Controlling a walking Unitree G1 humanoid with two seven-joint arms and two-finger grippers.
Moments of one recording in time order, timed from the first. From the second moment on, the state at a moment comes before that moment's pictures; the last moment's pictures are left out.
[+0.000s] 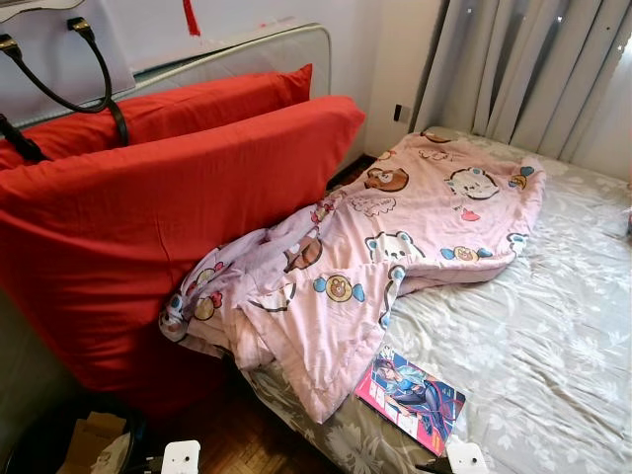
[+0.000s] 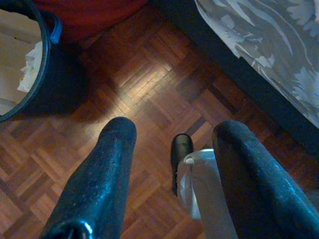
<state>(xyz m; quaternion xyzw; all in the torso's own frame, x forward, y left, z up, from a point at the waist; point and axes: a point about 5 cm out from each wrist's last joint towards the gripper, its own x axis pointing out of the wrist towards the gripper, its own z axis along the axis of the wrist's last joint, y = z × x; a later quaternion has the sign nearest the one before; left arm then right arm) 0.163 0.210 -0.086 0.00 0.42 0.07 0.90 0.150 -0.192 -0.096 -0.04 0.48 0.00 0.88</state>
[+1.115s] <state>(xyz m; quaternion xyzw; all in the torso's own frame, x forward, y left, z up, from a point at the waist) 0.163 0.210 -0.086 0.00 0.42 0.07 0.90 0.150 -0.192 -0.096 -0.04 0.48 0.00 0.88</state>
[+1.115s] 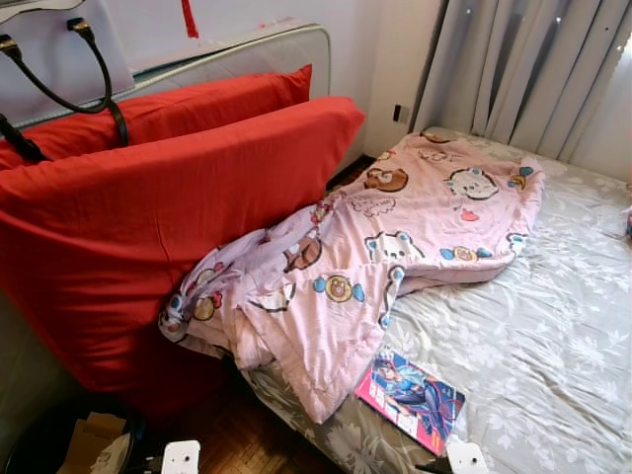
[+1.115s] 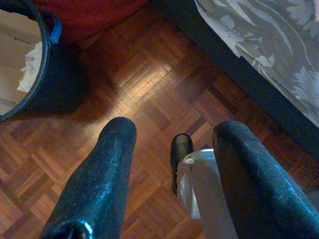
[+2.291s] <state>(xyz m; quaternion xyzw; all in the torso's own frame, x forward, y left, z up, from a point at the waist) 0.182 0.198 -0.078 0.00 0.38 0.05 0.92 0.219 -0.229 -0.054 0.10 0.36 -0.07 0.92</state>
